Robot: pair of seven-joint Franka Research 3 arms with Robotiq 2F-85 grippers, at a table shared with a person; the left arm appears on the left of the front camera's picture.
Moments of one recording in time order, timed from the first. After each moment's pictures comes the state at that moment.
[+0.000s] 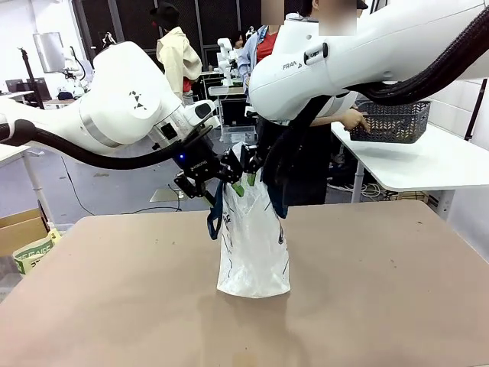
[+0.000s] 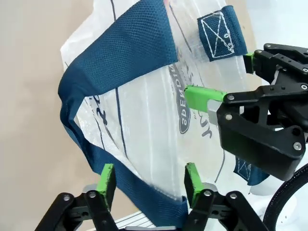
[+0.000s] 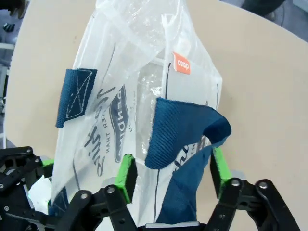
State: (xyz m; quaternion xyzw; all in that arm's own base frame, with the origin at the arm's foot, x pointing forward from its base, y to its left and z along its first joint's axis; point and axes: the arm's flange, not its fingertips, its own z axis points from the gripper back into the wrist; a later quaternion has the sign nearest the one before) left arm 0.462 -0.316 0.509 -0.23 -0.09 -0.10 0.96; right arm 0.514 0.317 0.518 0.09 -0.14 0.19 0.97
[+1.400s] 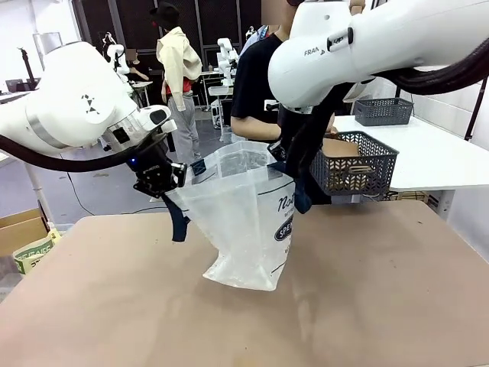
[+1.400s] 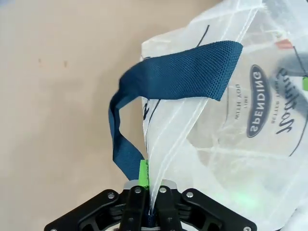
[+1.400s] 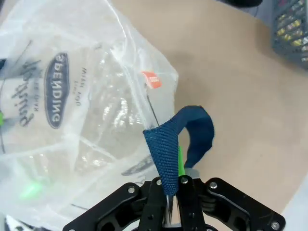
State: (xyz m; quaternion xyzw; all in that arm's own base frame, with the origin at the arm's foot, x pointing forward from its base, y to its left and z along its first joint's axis) left arm 0.463 -0.222 0.508 -0.15 -0.11 -0.08 0.98; right arm 0.505 0.273 0.540 0.02 -0.13 0.20 0.97
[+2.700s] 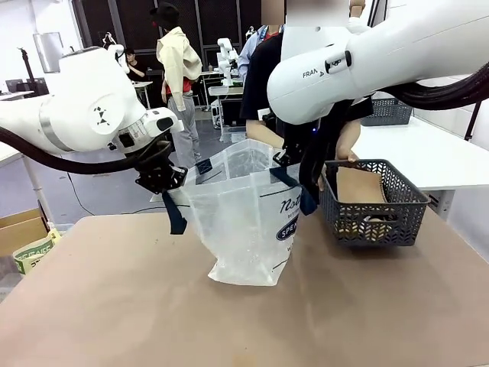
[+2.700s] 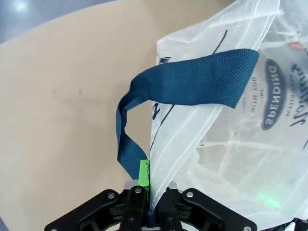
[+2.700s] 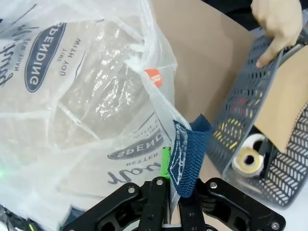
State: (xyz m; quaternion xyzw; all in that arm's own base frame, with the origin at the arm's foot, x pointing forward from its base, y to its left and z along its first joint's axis) left arm 0.483 -0.227 0.501 -0.11 -0.15 -0.14 0.97; right arm 0.506 0.275 0.526 -0.03 -0.14 0.28 0.95
